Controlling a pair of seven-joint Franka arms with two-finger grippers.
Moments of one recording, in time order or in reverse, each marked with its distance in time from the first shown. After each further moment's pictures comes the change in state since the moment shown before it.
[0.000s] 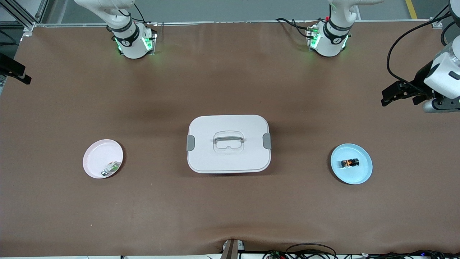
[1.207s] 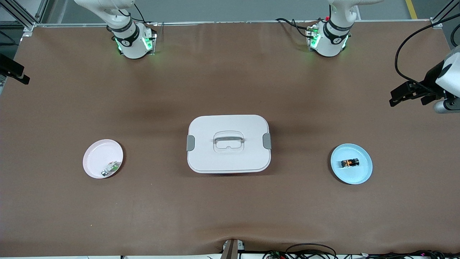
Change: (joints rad) left arm 0.040 0.000 0.003 0.000 0.000 0.000 0.040; right arm 0.001 0.000 0.001 0.000 -0.033 0.000 0.000
